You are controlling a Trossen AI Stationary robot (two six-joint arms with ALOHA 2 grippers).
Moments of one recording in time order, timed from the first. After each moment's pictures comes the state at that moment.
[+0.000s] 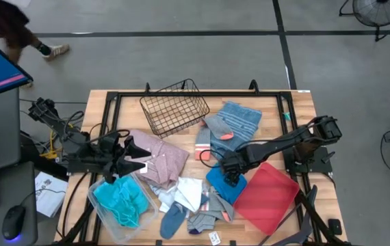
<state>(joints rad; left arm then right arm) -0.67 0.78 0.77 0.13 -0.59 -0.58 0.23 1.69 0.97 -0.73 0.07 0.84</state>
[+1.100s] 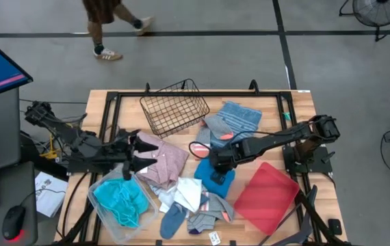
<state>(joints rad) -0.54 0.83 0.77 -0.03 -0.60 -0.55 0.18 1.70 1.16 -0.62 0.05 0.66</state>
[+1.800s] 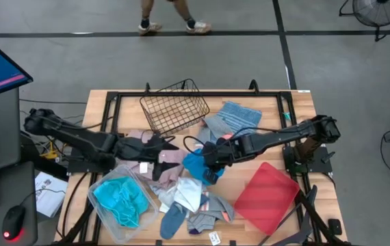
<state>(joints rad) -0.28 1.12 0.77 0.00 -0.32 -0.29 0.21 1.70 1.38 -0.67 0.14 0.62</state>
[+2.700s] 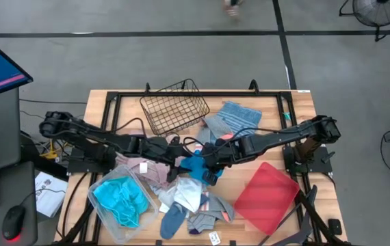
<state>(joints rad) -0.15 1.42 0.77 0.21 -0.03 -0.25 0.22 1.70 1.38 -0.64 0.14 0.61</state>
